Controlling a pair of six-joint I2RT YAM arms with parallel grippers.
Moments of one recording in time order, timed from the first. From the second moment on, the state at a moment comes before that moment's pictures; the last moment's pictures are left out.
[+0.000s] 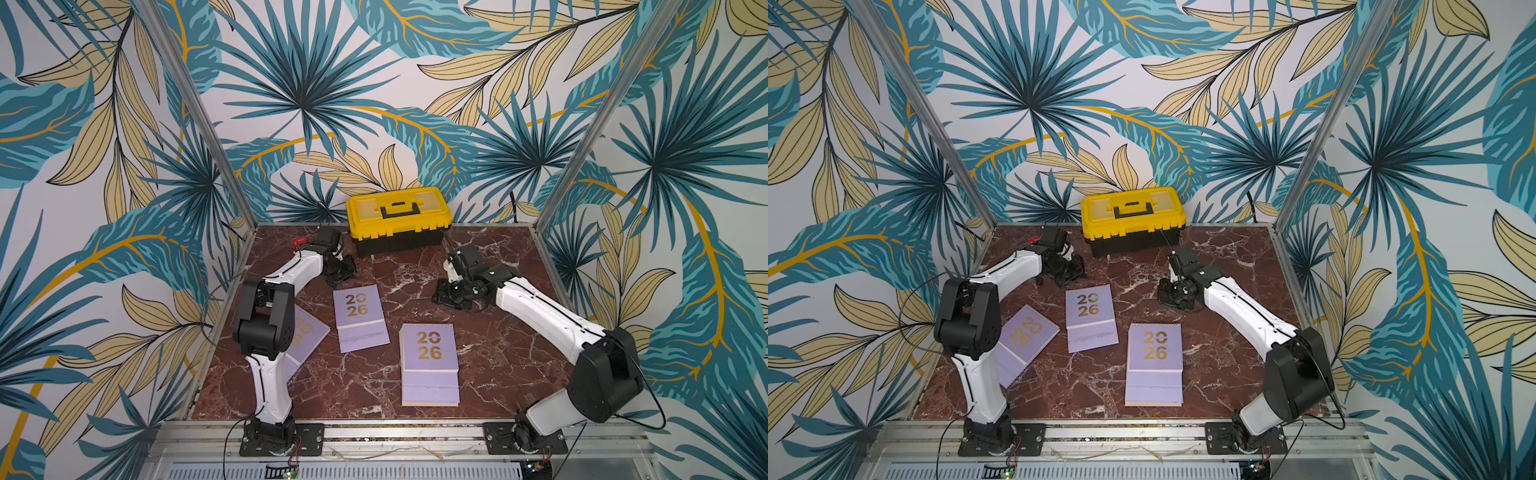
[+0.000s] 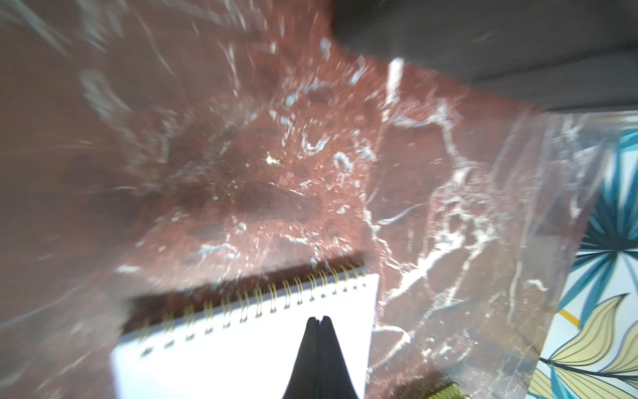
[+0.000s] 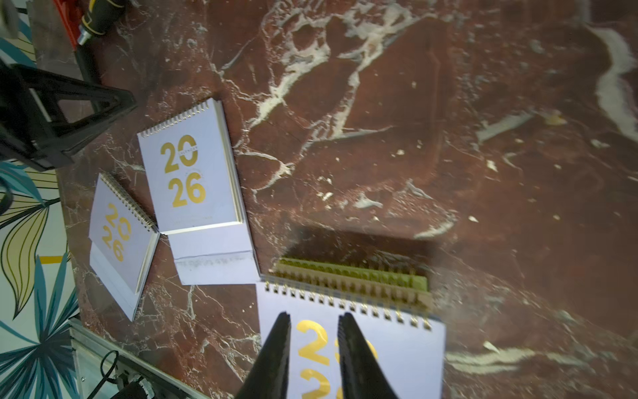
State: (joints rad) left arm -0.17 1.94 1.47 -0.60 0.34 -0.62; right arm 0.47 1.59 1.28 -0.74 -0.18 0.62
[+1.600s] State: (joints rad) left arm -0.10 1.80 1.08 -0.57 0.26 -0.62; right arm 0.61 2.17 1.59 -0.47 -0.40 0.82
